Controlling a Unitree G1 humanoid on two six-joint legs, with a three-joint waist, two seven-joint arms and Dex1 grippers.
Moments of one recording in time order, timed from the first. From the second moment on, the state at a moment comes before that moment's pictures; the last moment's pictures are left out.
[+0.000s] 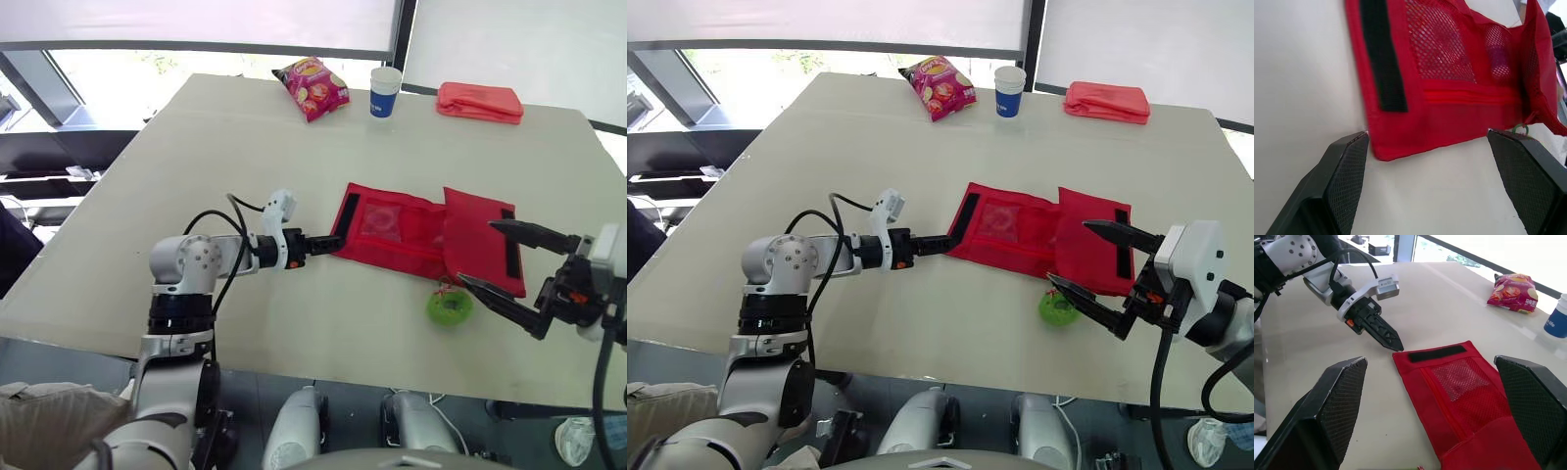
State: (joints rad) left arm -0.64 0.35 0.17 0.09 -0.75 1.37 -0.42; right arm 0.20 -0.80 -0.53 -0.89 0.87 0.58 0.68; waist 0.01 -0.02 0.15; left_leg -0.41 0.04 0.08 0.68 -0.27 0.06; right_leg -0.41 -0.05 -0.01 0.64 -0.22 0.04
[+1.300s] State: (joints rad) left arm -0.63 0.08 0.41 -0.03 -0.75 1.48 -0.08; right arm 0.23 -0.87 -0.57 -0.90 0.96 0.59 0.60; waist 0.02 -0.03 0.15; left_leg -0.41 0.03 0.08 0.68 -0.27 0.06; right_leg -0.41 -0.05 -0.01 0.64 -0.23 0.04
